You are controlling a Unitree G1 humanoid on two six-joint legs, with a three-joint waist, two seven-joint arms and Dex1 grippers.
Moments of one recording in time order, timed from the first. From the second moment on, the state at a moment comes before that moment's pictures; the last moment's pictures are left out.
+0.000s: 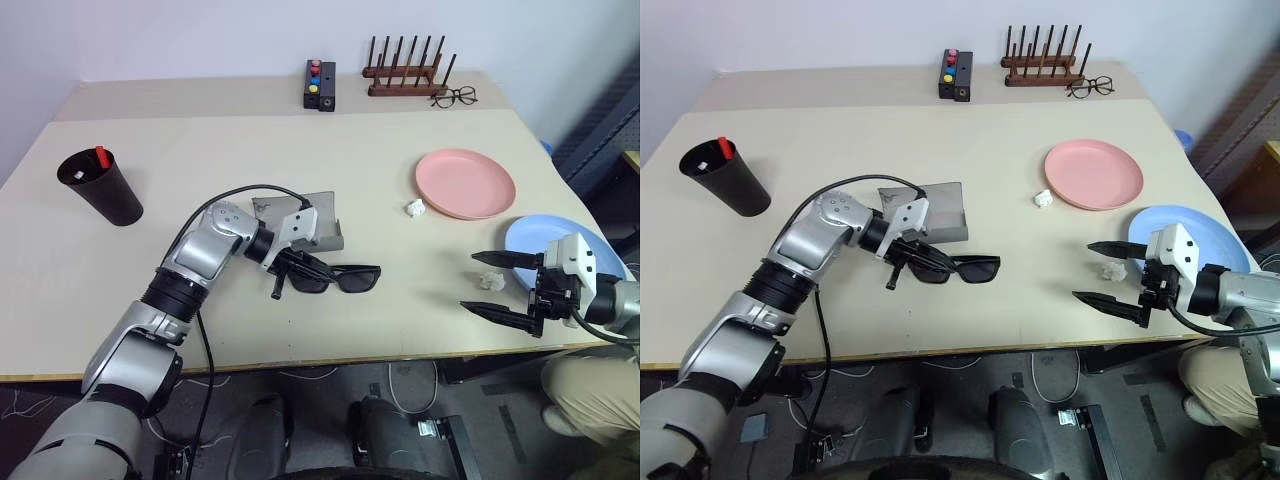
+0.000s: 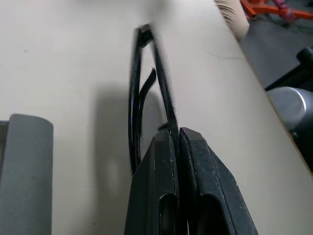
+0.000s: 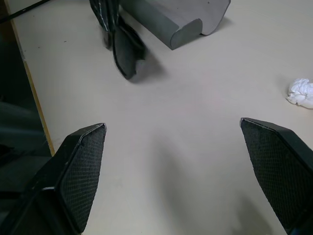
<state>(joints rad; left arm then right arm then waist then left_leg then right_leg) -0.81 0.49 -0.37 0.30 -0.17 0.33 -1.44 -0.03 -0.91 -0.29 -0.05 0.53 0.19 1.26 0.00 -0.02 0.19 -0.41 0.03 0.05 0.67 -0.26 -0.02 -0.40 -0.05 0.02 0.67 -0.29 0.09</state>
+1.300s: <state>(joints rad) -1.07 0.56 -0.22 0.84 -0.06 0.14 -1.46 -0.38 -0.74 -0.16 0.12 0.50 0.13 1.30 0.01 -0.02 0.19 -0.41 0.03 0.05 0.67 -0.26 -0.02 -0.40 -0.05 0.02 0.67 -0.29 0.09</state>
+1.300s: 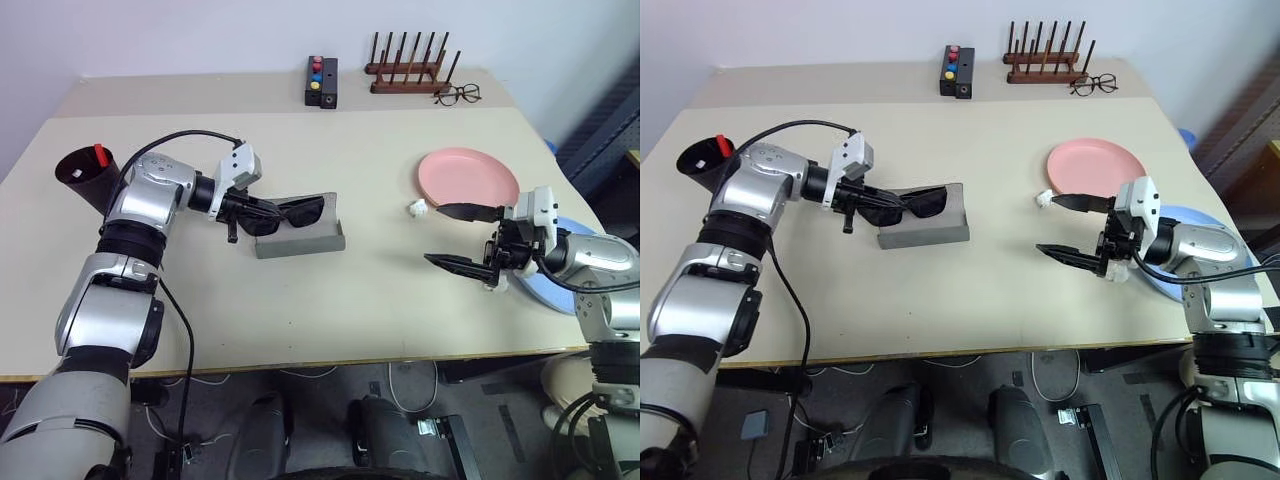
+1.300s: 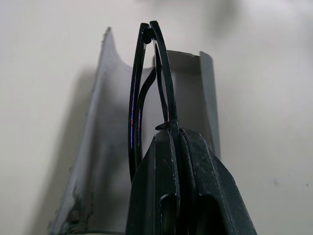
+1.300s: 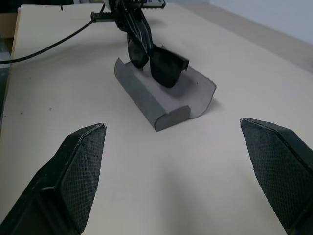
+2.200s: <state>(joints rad) -1.08 0.52 -0.26 0.86 0.00 0.15 -1.59 -0.37 -0.73 -0.16 0.12 0.50 0.13 1.28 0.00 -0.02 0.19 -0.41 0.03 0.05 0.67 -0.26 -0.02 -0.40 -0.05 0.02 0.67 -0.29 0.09</state>
